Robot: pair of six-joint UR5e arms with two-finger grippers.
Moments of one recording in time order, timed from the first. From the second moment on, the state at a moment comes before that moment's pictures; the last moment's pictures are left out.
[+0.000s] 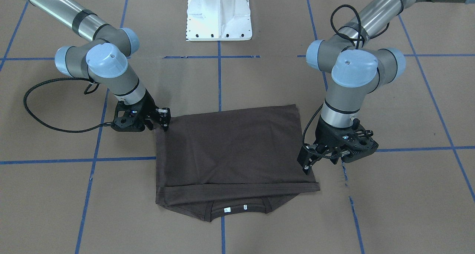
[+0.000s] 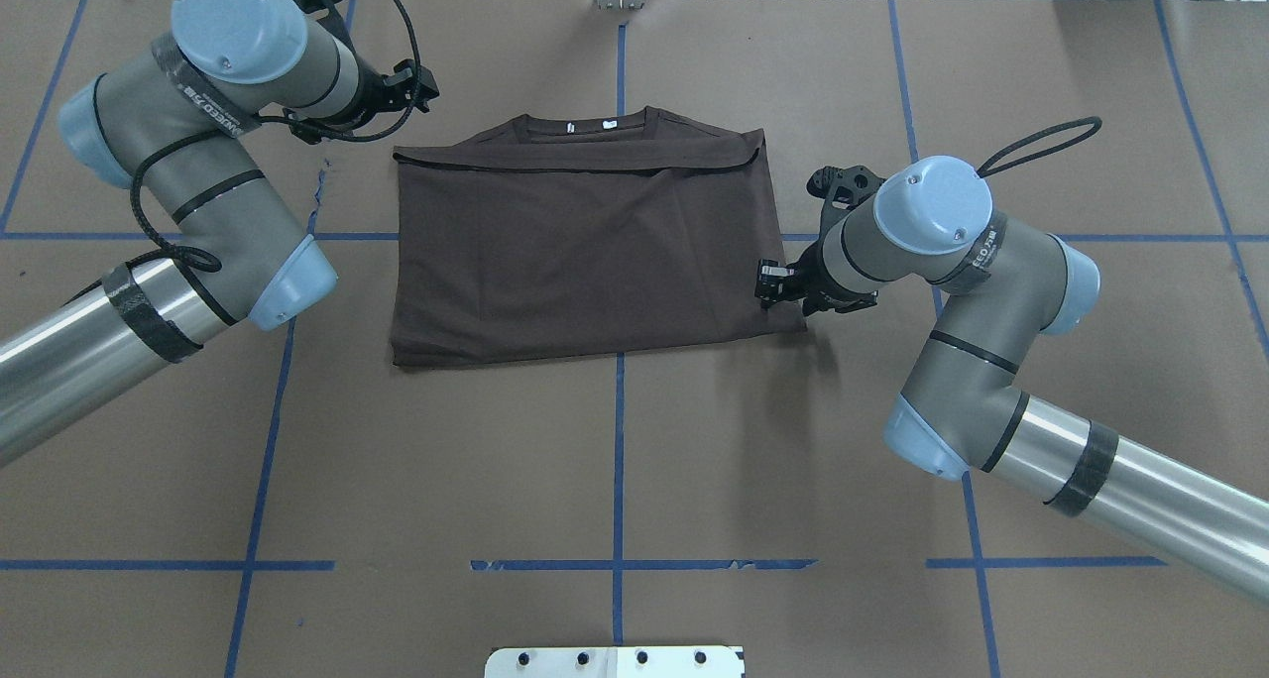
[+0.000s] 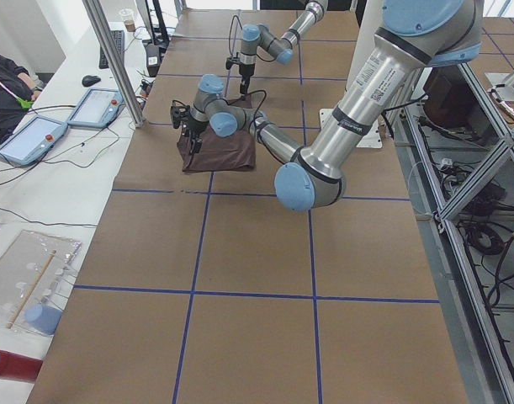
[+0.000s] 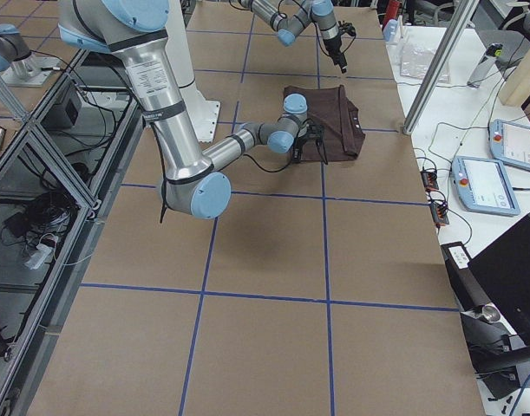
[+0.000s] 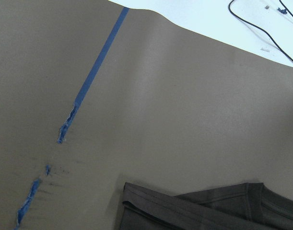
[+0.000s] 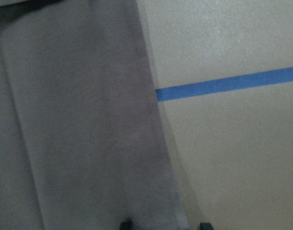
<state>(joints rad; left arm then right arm) -0.85 -2.20 -1.45 -1.95 -1.77 -1.36 0.65 -1.13 1.54 -1.10 1.96 1.31</state>
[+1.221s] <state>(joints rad) -0.85 -2.20 -1.48 -1.95 -1.77 -1.40 0.44 -1.58 2.06 -1.10 1.95 1.32</state>
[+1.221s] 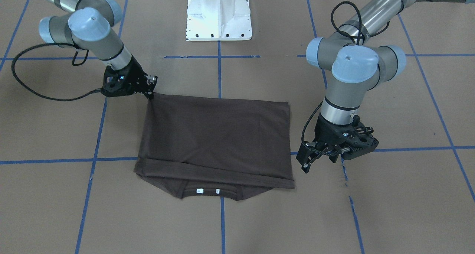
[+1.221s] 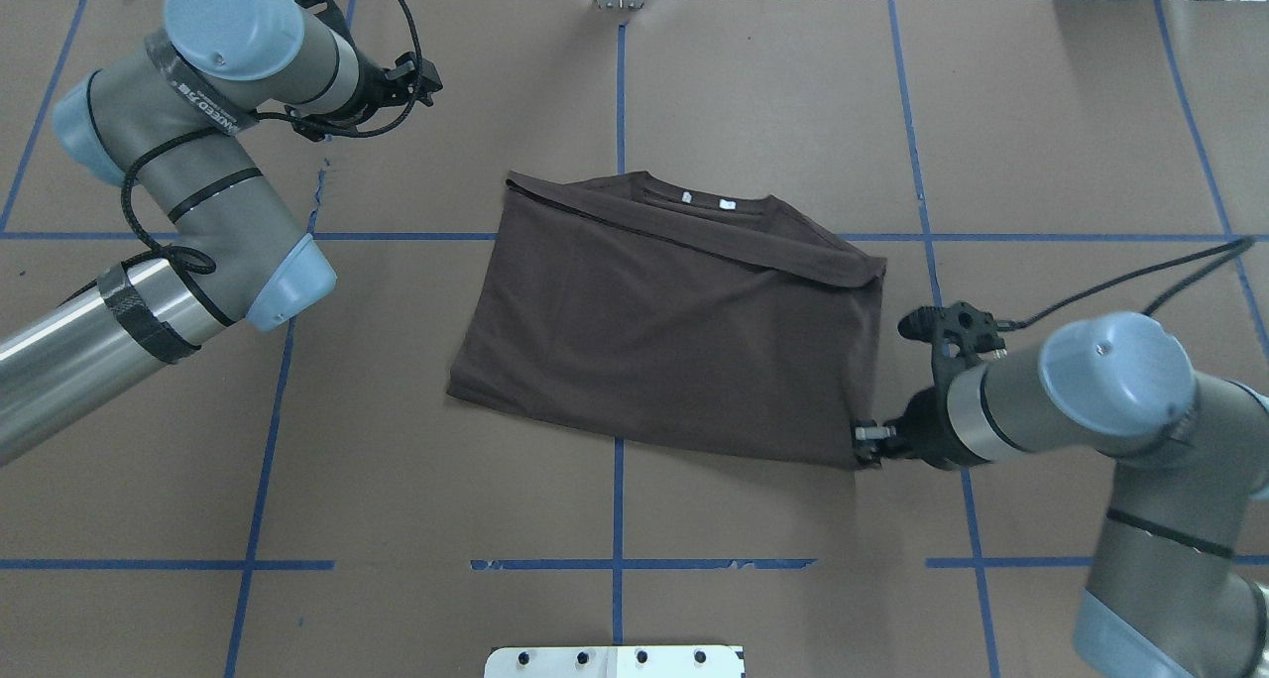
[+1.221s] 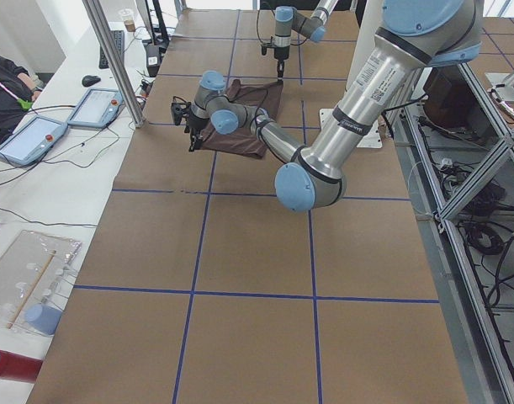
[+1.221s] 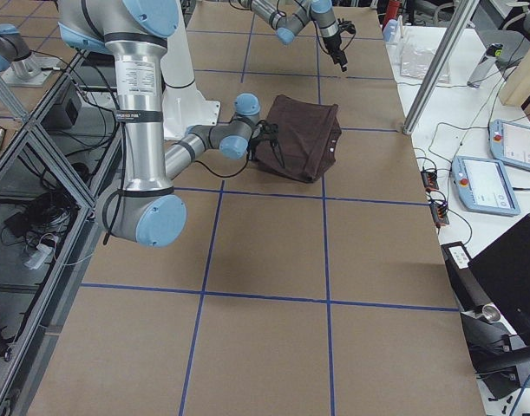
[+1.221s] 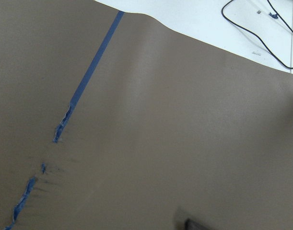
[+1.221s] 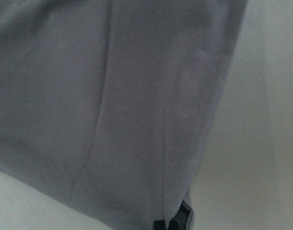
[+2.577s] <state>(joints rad) -0.41 -2.06 -1.81 -1.75 -1.73 -1.93 0.54 -1.54 2.18 -1.08 1.94 1.40</state>
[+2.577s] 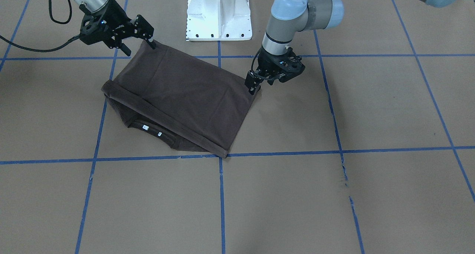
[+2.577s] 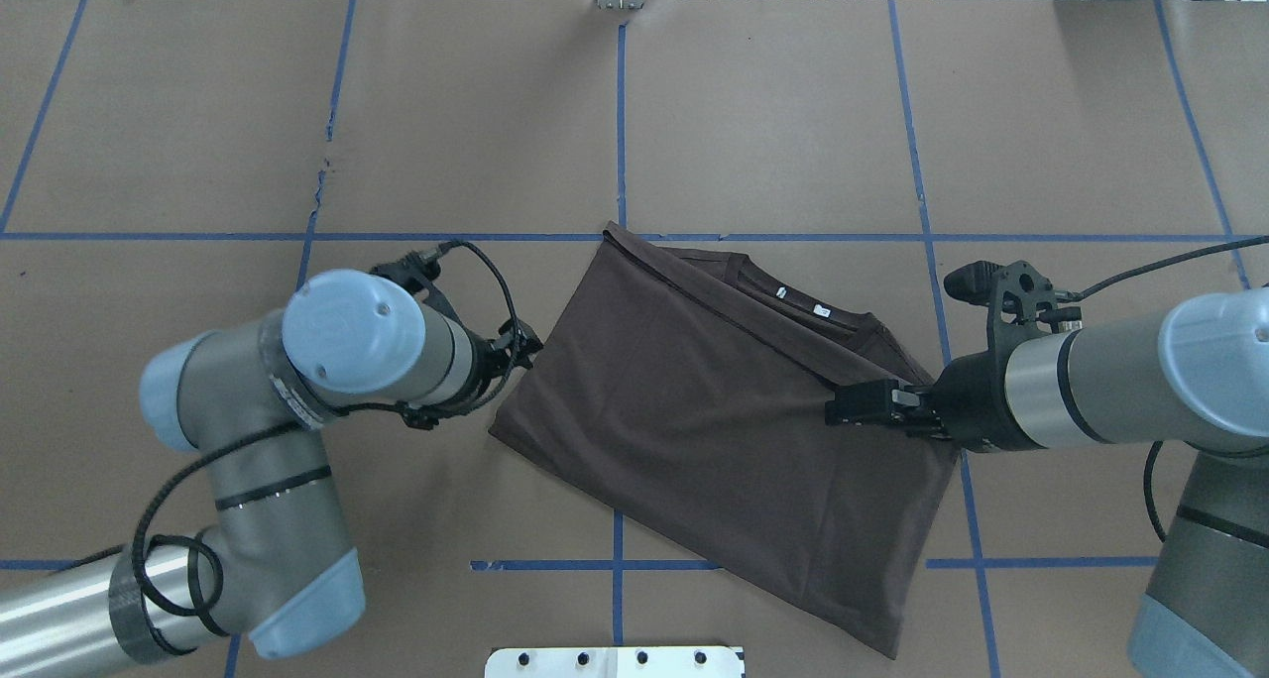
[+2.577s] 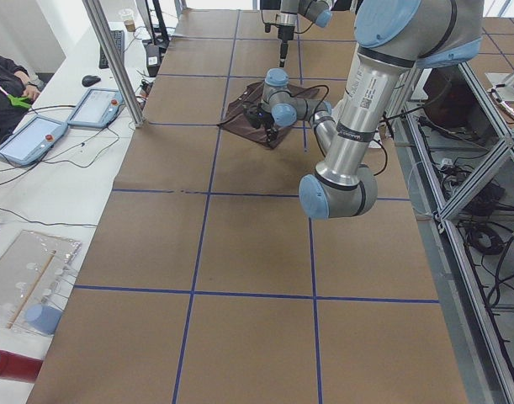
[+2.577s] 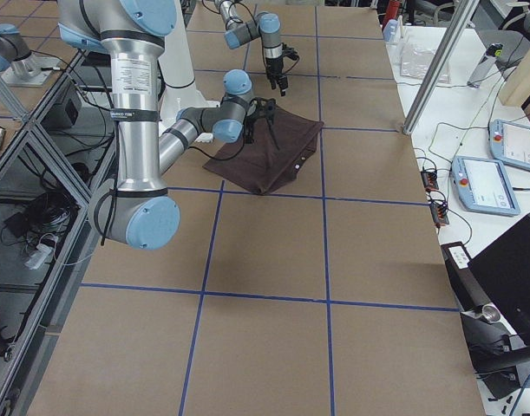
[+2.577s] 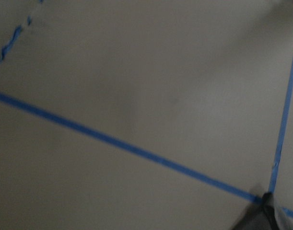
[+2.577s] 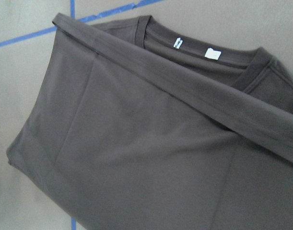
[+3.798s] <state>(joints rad) -0.36 -2.09 -1.74 -1.74 -1.69 -1.99 0.58 -1.50 2.15 -1.08 1.93 1.40</state>
